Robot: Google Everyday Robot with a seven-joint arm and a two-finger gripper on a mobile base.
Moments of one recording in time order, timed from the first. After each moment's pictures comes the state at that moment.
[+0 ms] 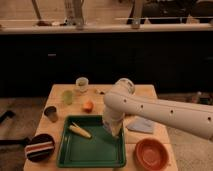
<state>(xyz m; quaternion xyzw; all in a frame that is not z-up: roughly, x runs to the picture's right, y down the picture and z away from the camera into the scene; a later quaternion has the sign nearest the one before) 0.022 0.181 0.704 -0.29 -0.17 -0.28 0.90</state>
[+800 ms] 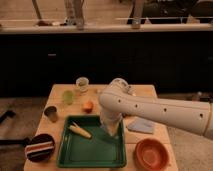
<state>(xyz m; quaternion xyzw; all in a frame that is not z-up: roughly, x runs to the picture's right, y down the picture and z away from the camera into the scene) 0.017 0.180 0.703 -0.30 -0.15 -0.28 0.90</state>
